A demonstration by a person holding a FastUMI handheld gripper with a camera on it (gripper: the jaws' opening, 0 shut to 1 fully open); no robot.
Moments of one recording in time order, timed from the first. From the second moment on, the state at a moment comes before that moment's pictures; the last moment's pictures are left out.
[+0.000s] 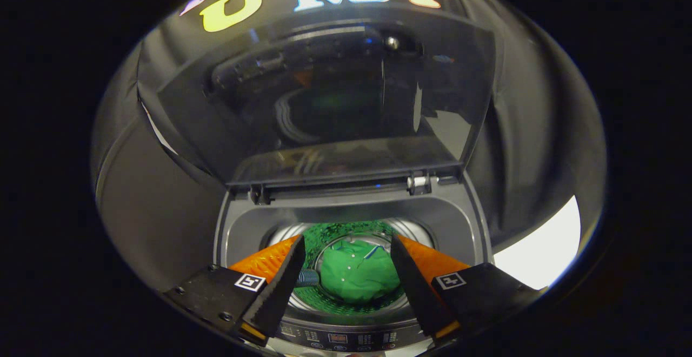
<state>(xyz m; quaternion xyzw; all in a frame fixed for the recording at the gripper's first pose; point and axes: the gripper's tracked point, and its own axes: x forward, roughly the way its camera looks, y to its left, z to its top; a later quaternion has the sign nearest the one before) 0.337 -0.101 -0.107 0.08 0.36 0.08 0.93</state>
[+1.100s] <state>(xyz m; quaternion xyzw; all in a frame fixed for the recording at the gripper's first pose) 0.418 -0.087 0.103 0.05 0.16 0.11 0.98</state>
